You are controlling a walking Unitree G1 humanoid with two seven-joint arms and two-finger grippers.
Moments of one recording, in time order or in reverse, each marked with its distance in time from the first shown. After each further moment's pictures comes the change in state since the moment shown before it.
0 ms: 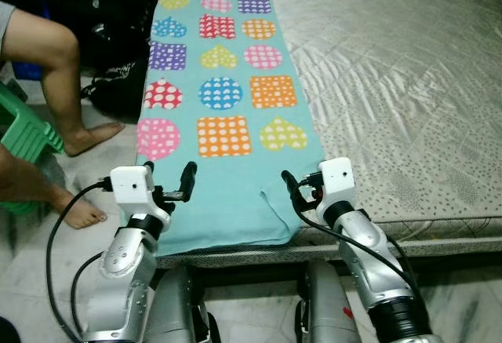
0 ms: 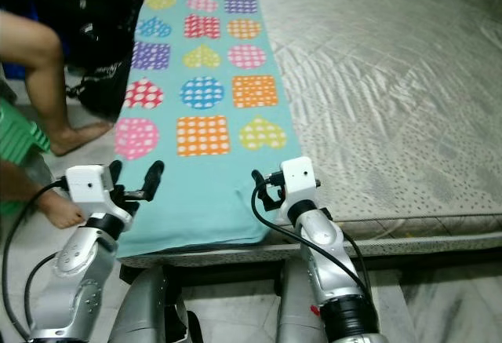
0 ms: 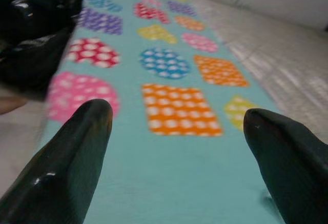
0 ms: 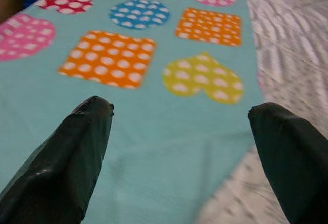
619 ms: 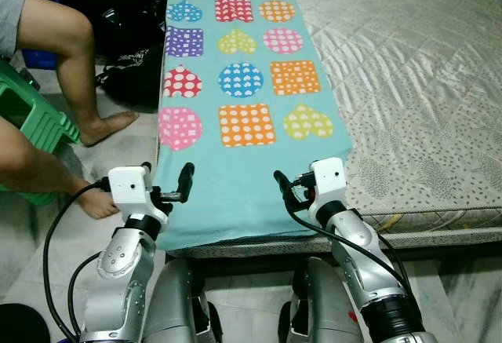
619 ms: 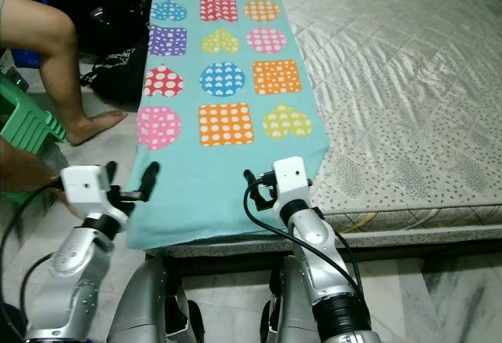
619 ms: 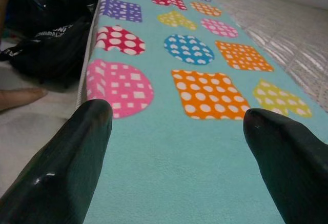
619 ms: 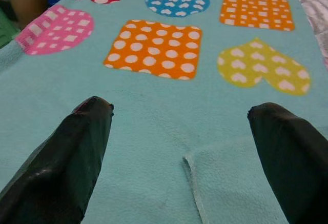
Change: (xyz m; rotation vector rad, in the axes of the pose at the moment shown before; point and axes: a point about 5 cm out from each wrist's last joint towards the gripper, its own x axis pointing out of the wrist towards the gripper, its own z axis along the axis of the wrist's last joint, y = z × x) left arm 0.002 -0.003 -0.001 0.003 0.003 -0.006; right arm 0.002 0.002 -0.002 -0.001 0.004 0.010
